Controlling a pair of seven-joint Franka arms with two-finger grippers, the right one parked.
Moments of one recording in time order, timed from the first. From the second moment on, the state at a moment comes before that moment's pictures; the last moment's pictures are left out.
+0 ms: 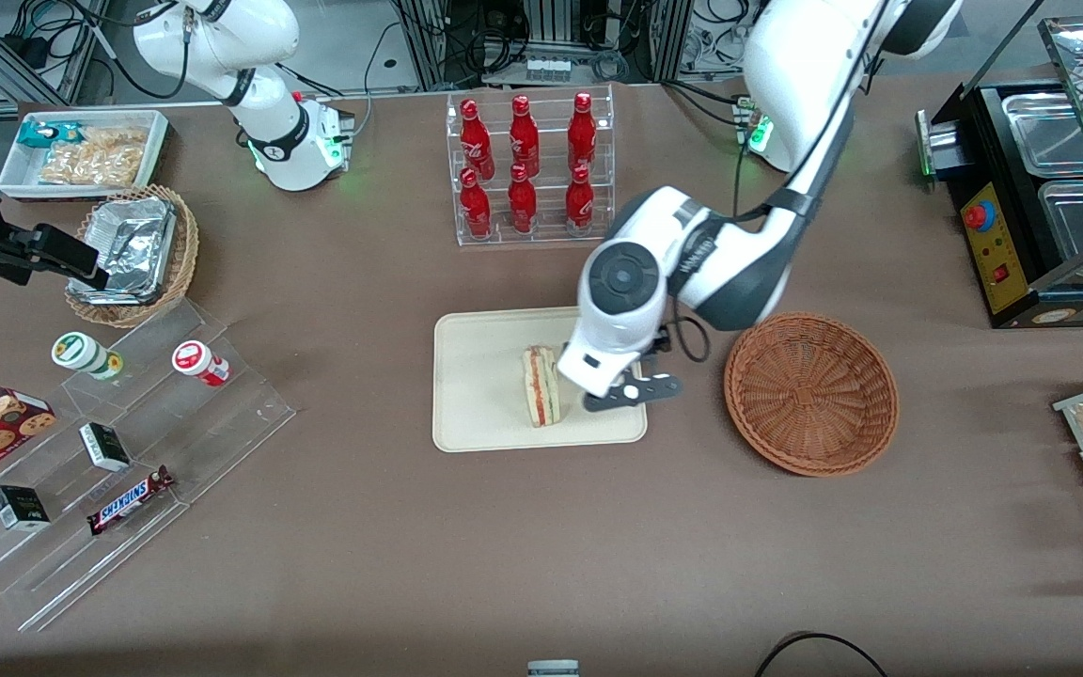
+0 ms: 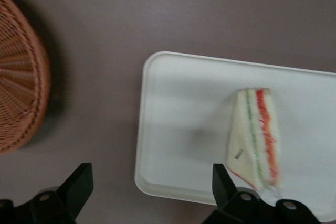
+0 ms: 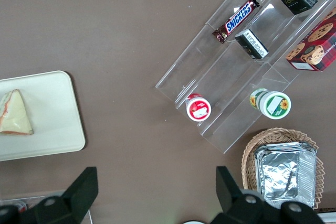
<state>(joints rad) -0.51 0.57 -0.13 -1.40 0.05 1.82 -0.80</state>
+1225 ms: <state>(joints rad) -0.03 0.09 -0.12 -1.69 0.01 1.59 -0.11</state>
